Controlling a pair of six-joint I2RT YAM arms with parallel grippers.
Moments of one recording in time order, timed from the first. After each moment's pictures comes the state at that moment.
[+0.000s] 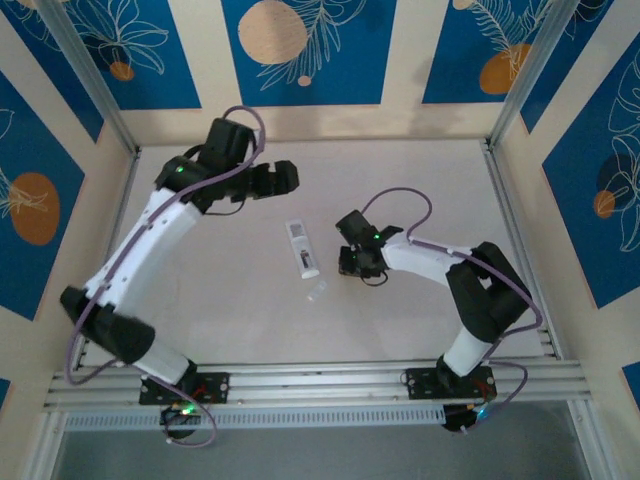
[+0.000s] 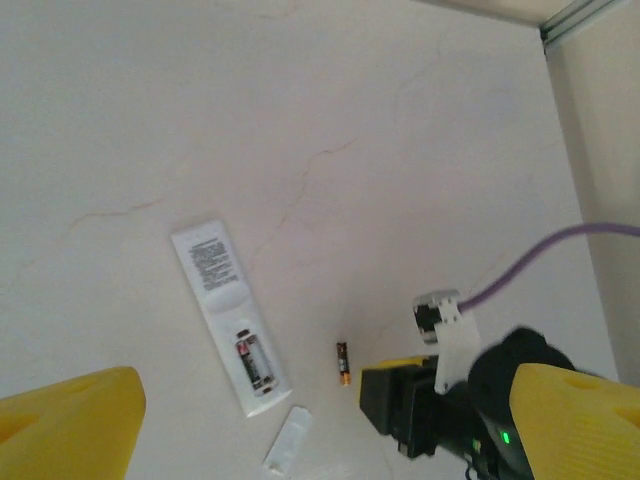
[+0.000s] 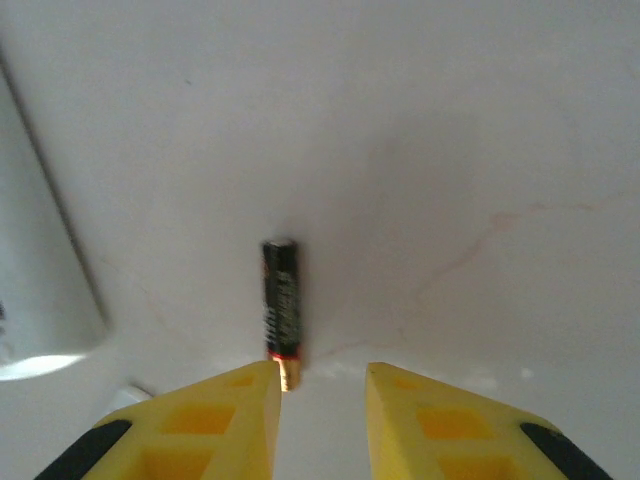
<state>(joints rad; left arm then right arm) -0.52 1.51 1.73 -1.00 0.09 -0.55 0.66 1.67 1.00 -0.53 0.02 0.73</state>
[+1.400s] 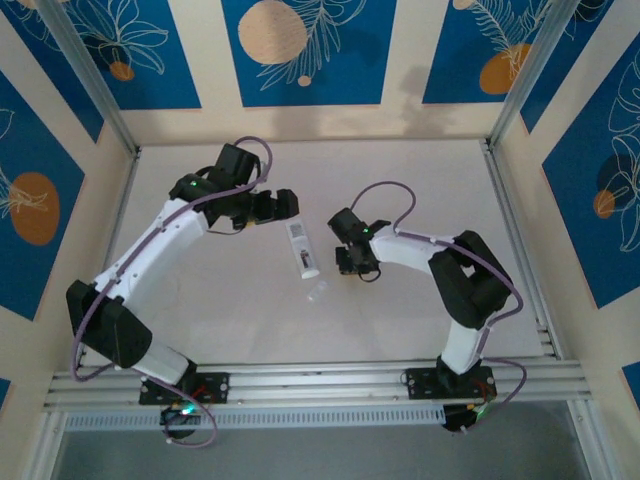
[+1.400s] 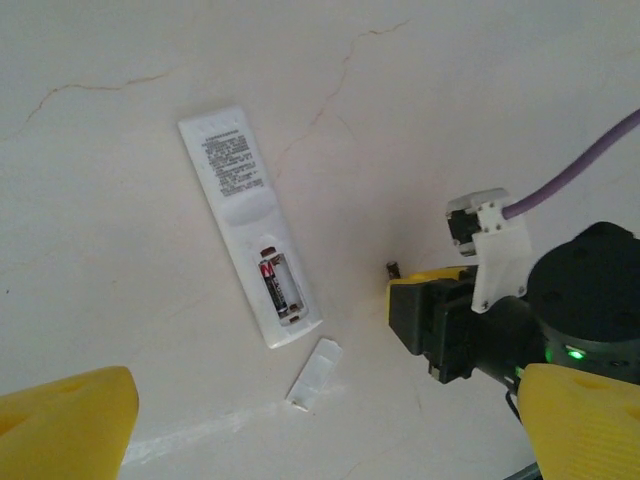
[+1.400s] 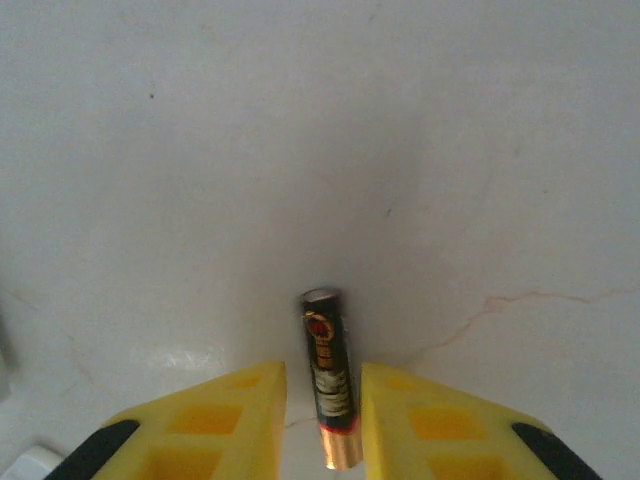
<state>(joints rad) -0.49 1.51 1.50 -0.94 0.21 -0.57 0.66 1.79 1.08 -0.59 0.09 0.58</state>
